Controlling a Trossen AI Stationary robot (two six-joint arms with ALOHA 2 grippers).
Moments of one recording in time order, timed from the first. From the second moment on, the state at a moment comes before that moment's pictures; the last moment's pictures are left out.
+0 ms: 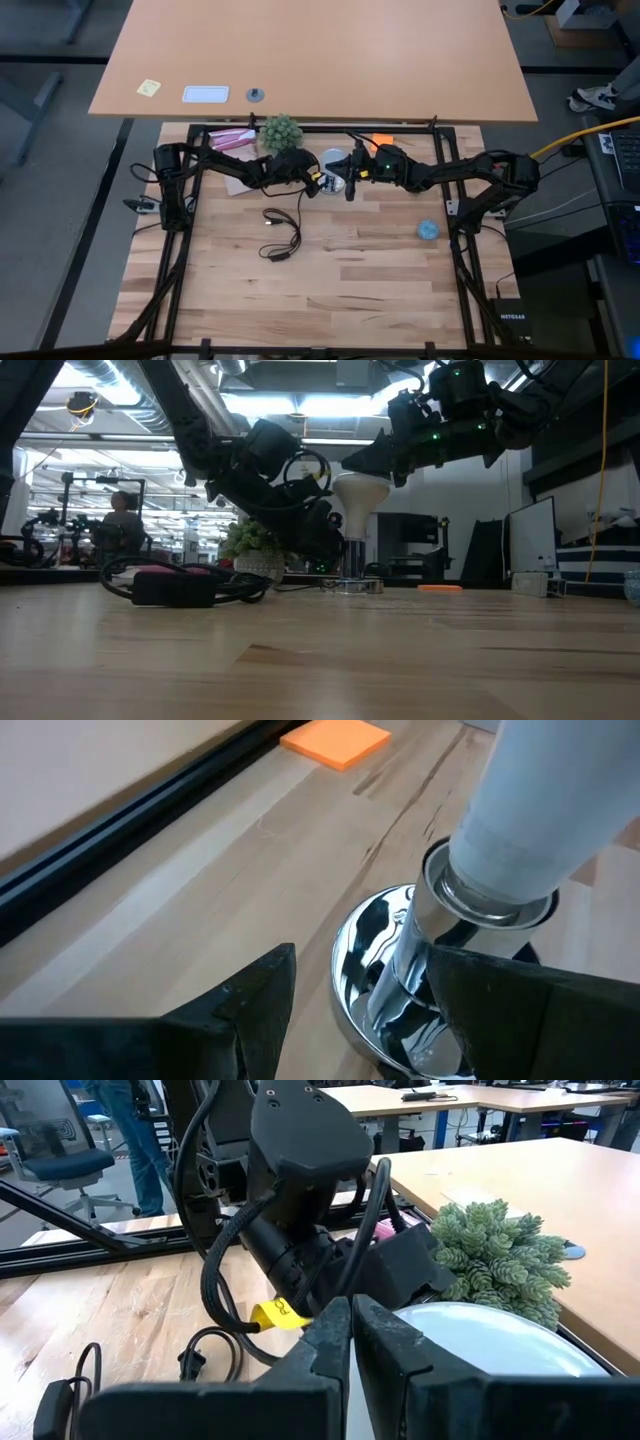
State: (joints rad) left arm 0.33 1.89 0.88 0.50 -0.16 -0.11; right arm -0.31 1.56 0.67 0.71 -0.12 0.02
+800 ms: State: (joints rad) left arm 0.33 1.89 0.88 0.55 -0.16 -0.10; right arm -0.31 1.56 0.67 0.71 -0.12 0.02
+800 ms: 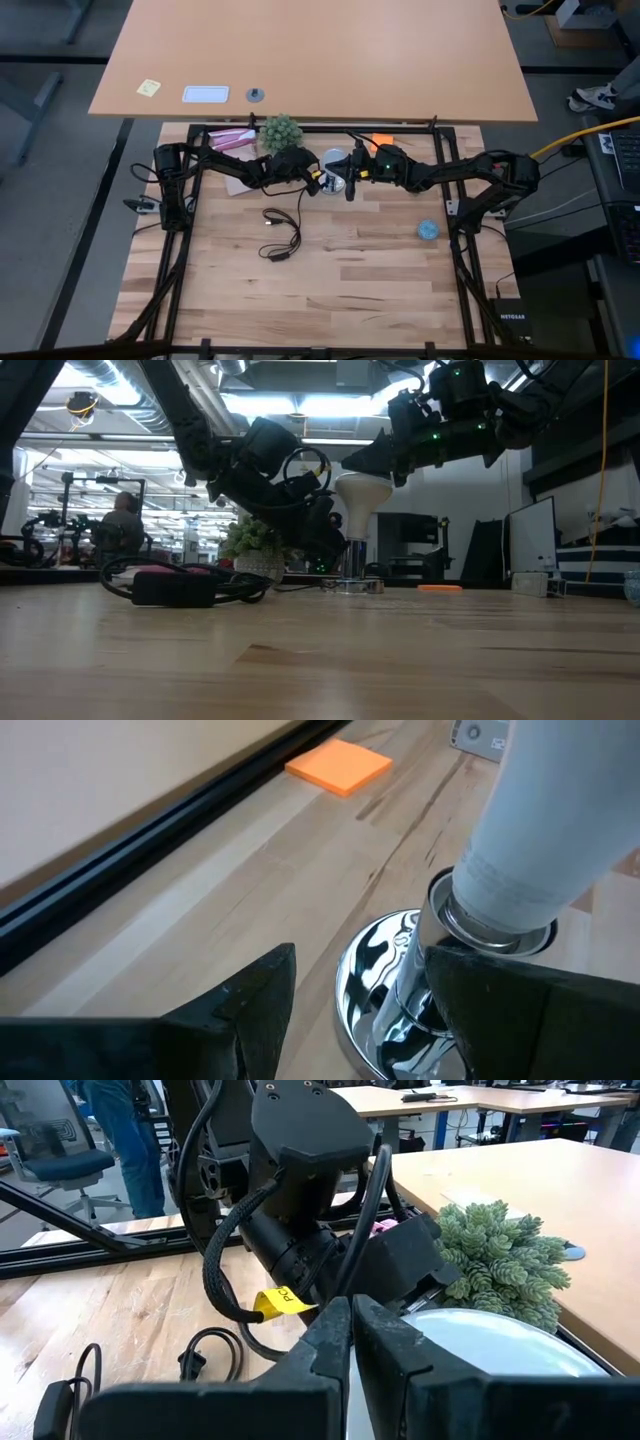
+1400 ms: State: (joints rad) left arm 0.31 1.89 0.88 0.46 -0.15 -0.13; right arm -0.31 1.56 0.67 0.71 -0.12 0.02
